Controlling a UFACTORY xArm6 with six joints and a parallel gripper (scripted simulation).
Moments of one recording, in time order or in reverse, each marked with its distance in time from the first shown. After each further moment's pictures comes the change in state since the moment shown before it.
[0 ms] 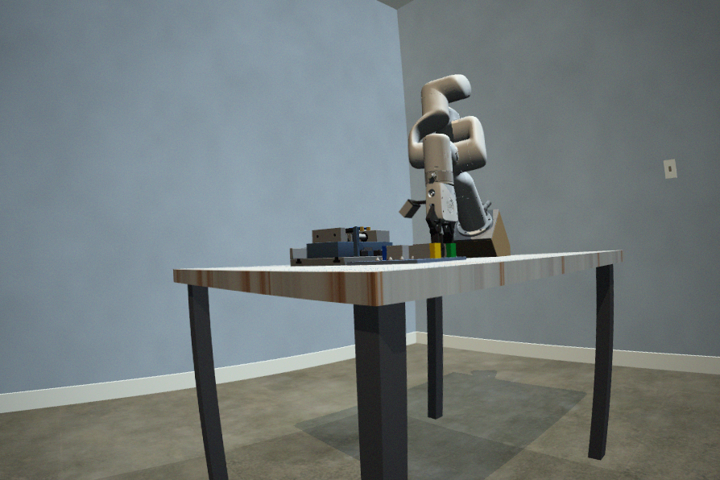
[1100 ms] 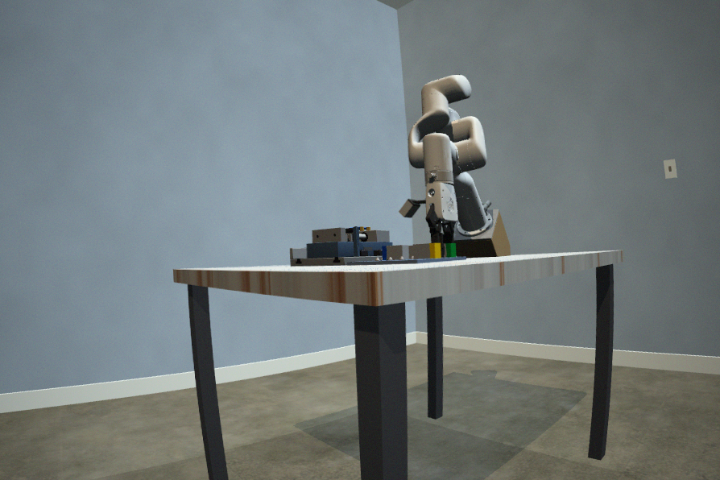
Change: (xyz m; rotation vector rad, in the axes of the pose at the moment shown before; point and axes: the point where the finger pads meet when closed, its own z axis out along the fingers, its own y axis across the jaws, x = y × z) arm 0.000 0.000 -0.001 0.000 0.000 0.000
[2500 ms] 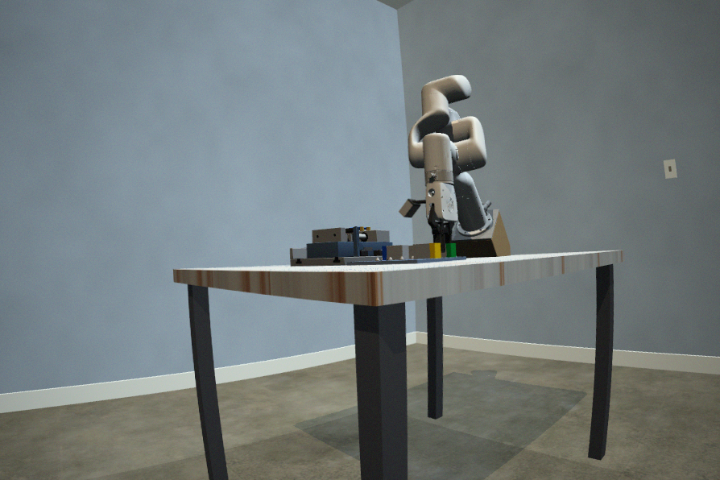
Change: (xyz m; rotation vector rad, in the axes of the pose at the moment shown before) arm 0.000 0.000 0.000 0.000 0.000 0.000
